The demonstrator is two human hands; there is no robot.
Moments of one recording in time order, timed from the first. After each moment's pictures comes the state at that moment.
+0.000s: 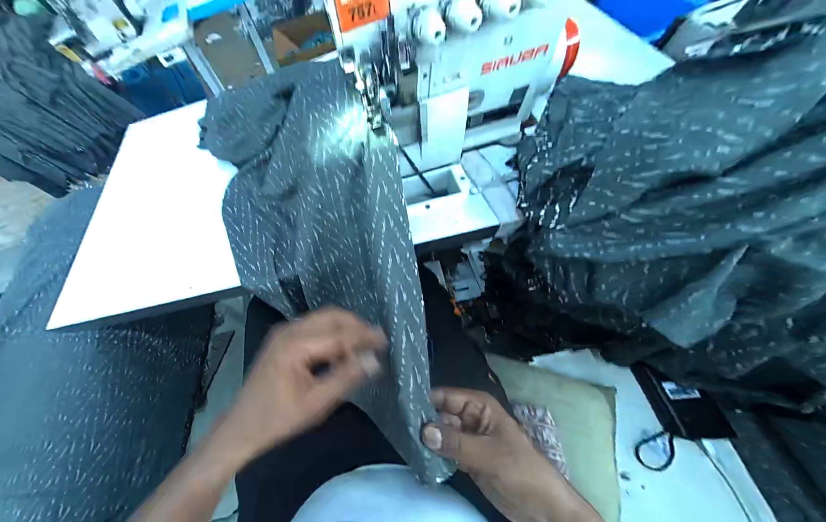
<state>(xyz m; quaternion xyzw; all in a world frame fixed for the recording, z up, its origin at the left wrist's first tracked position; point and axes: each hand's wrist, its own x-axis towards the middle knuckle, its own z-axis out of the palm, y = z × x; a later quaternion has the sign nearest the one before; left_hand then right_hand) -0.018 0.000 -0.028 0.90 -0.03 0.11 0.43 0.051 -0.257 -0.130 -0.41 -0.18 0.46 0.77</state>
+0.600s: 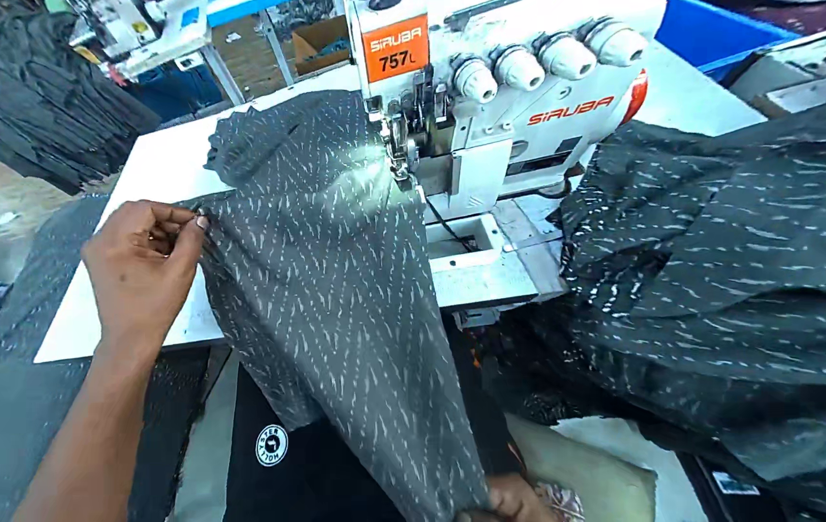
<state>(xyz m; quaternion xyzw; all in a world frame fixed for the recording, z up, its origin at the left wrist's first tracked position) 0.047 0.169 0.018 0.91 0.21 0.33 0.13 0.082 -0.262 -0.142 -0.53 -0.24 0.43 0.69</state>
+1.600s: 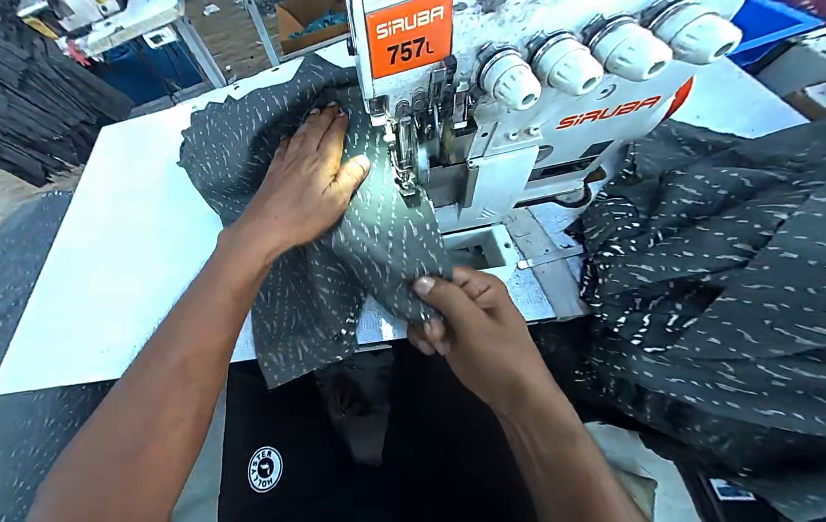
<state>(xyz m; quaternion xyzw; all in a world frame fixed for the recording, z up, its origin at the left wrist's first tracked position) 0.226 0.136 0.006 0.99 0.07 0.07 0.13 0.215 -0.115 -0.059 -0.49 -0.20 0.33 0.78</state>
